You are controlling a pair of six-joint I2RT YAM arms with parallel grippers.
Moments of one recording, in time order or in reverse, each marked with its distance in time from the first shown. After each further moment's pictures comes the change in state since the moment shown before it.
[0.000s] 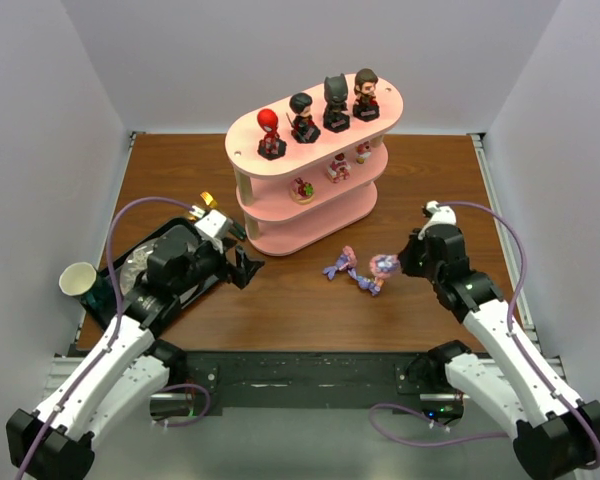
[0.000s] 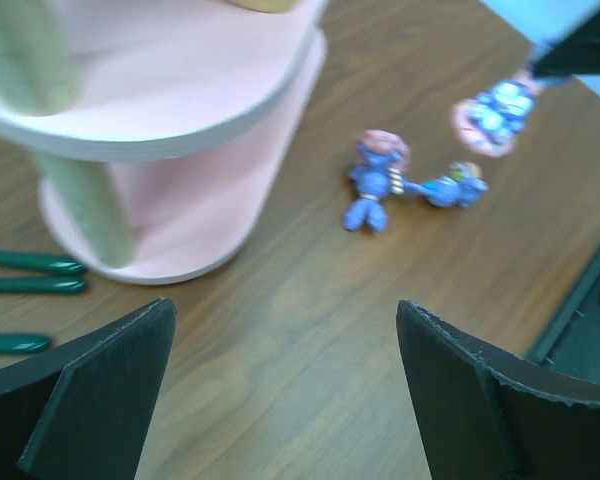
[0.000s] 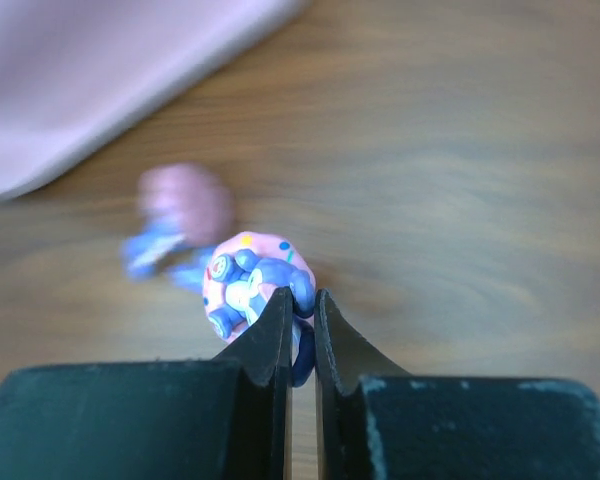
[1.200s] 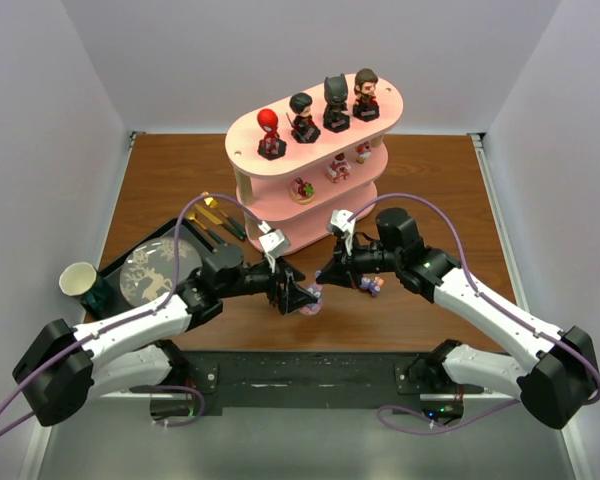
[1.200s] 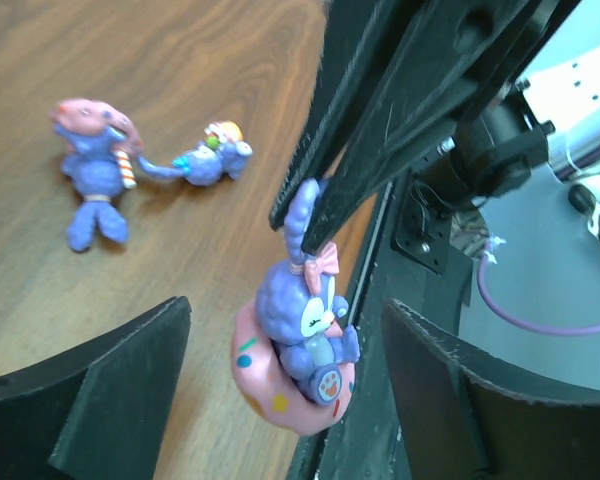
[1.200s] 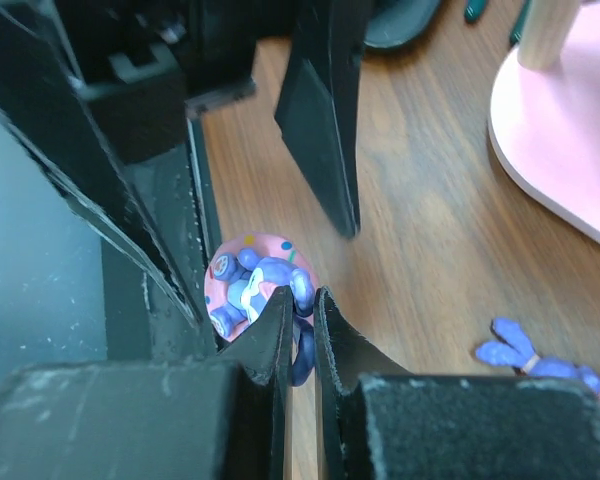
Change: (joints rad) left arm -0.369 0.373 -0.053 0.465 0.172 -0.247; right arm 0.303 0.296 0.133 0.285 -0.871 -0.462
